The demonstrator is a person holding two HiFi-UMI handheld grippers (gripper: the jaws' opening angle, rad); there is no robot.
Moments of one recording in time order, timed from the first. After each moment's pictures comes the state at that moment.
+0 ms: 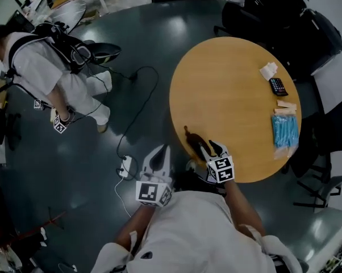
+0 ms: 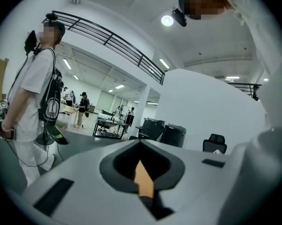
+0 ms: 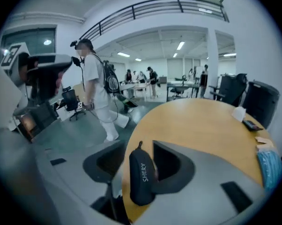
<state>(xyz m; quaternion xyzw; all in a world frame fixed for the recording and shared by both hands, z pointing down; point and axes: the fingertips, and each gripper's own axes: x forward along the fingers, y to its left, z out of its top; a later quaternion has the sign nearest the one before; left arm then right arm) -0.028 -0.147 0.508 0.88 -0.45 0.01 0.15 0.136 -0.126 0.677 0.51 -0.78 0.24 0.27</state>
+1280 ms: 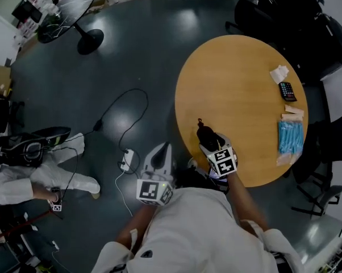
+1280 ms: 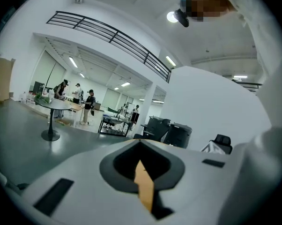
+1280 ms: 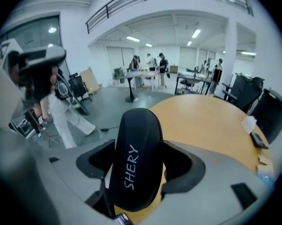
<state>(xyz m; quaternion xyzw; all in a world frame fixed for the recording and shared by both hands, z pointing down) -0.029 -0.170 0.520 0.86 -0.49 0.02 0.17 0.132 -0.169 0.682 0.45 -0.79 0.24 0.35</state>
